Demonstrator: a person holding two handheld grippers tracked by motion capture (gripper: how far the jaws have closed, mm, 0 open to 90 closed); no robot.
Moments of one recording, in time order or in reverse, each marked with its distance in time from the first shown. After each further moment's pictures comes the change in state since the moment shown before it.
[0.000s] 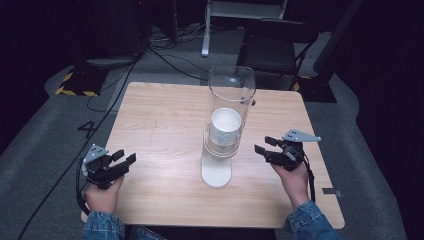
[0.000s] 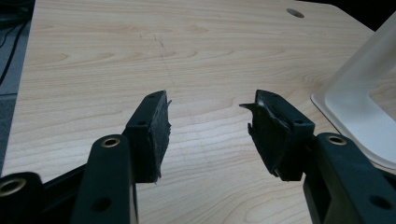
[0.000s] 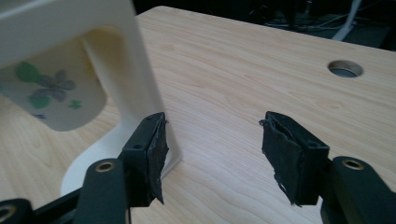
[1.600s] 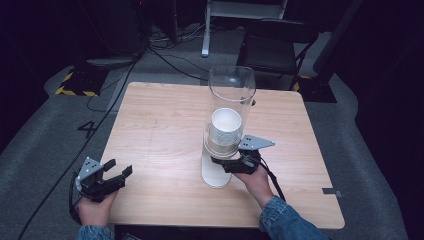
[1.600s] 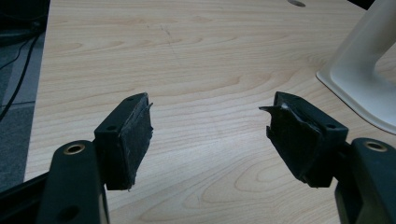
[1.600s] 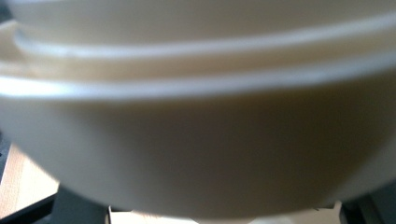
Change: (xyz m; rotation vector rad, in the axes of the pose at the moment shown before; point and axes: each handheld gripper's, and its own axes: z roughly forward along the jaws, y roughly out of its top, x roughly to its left) left arm 0.003 -0.031 -0.017 -0.032 0.016 0.053; right arm 0.075 0.003 0.079 -0.112 0.276 -0.156
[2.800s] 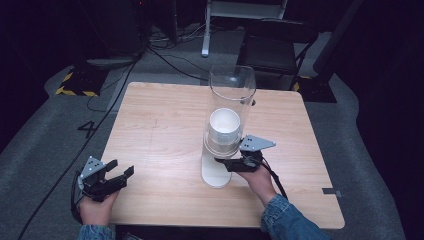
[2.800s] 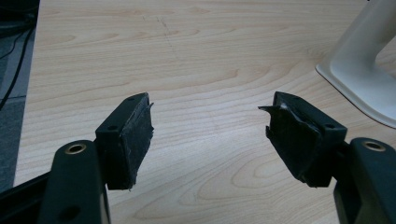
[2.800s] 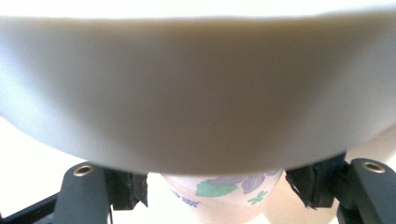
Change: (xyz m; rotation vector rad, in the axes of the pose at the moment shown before) left arm -0.002 0.001 0.003 0.035 -0.004 0.003; right arm -0.007 -0.003 -0.002 0.001 -0.023 -0.096
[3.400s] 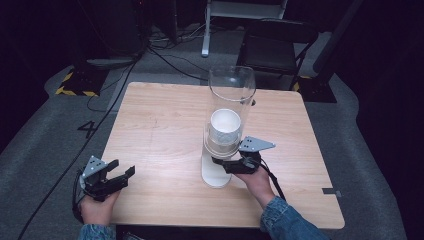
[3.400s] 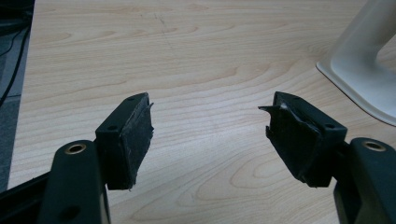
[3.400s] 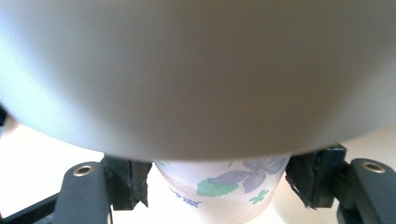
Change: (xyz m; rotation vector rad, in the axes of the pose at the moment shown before) left arm -0.001 0.001 0.003 0.015 -0.002 0.003; right arm 0.005 -0.005 0.003 -0.013 0.030 0.089
